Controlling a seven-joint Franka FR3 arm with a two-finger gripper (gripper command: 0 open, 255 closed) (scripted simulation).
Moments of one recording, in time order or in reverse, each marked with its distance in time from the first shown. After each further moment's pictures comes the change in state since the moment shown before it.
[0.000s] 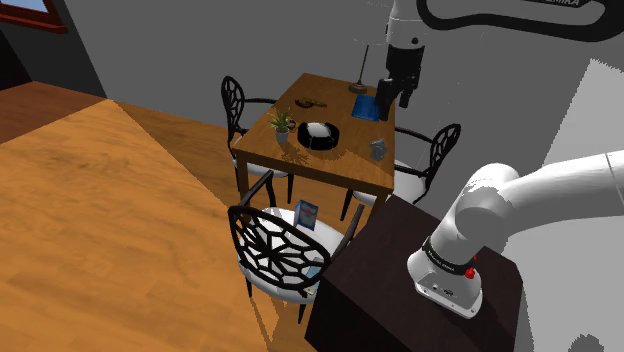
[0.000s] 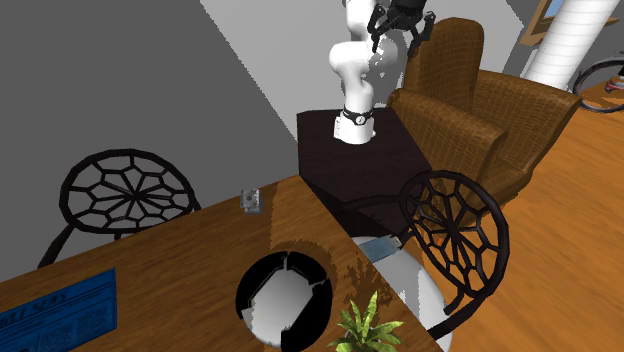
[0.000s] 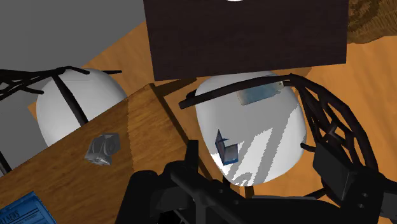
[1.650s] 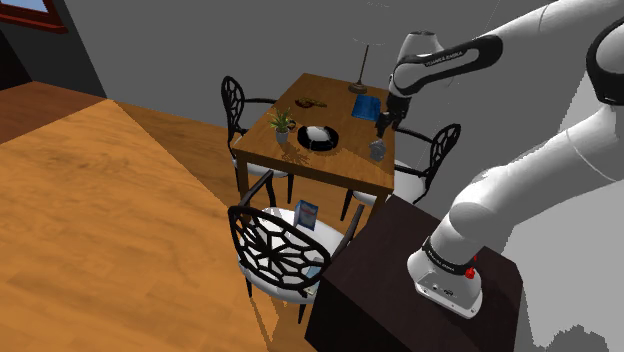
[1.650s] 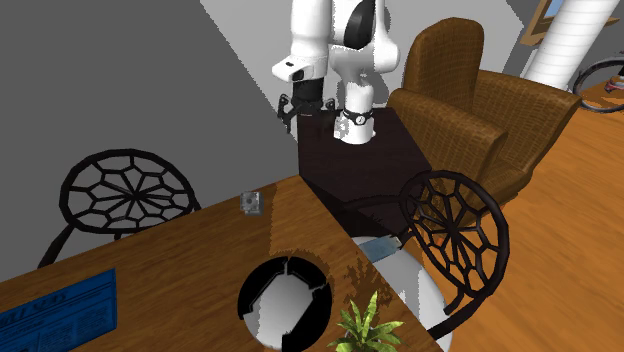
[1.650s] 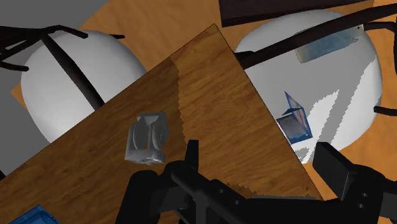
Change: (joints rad) arm -0.139 0.359 -0.457 -0.208 -0.164 0.742 -0.361
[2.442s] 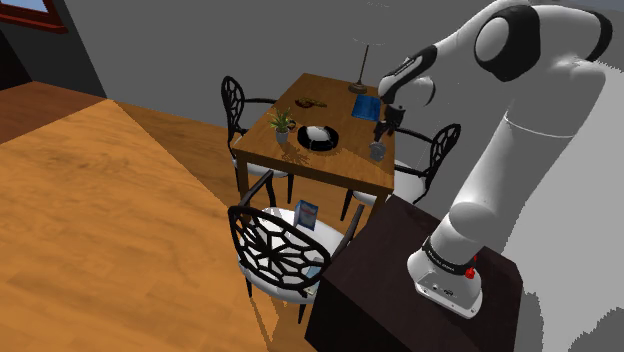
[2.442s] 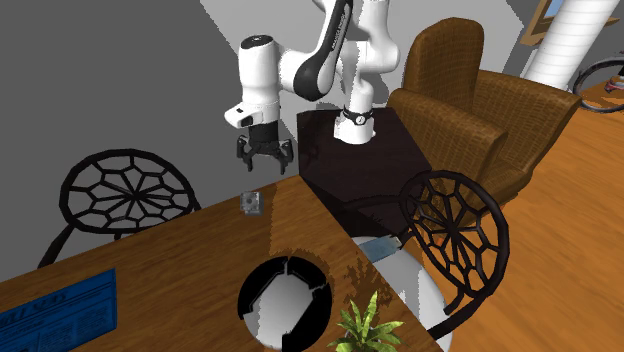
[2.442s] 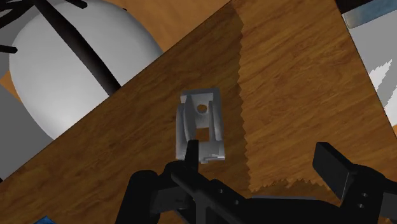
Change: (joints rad) arm 0.000 0.483 -0.174 0.199 0.371 0.293 -0.402
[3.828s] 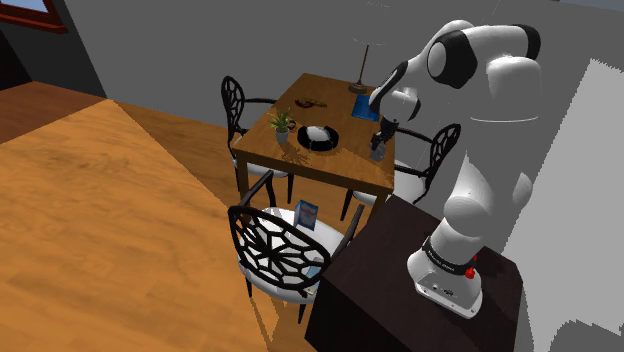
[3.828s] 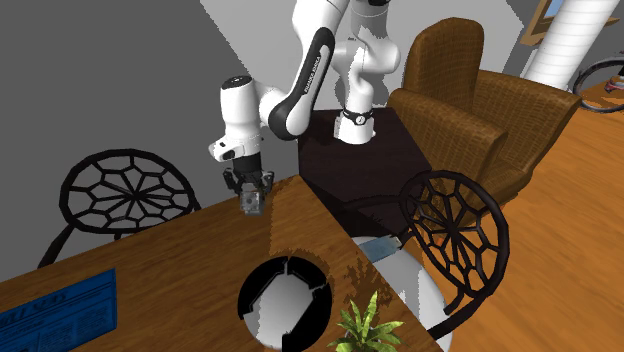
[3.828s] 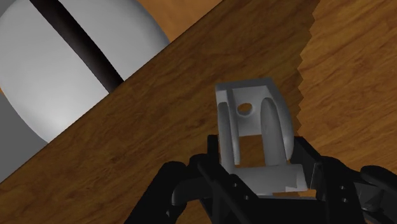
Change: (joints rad) arm -0.148 0.313 0.112 0.167 0.326 0.099 -0.266
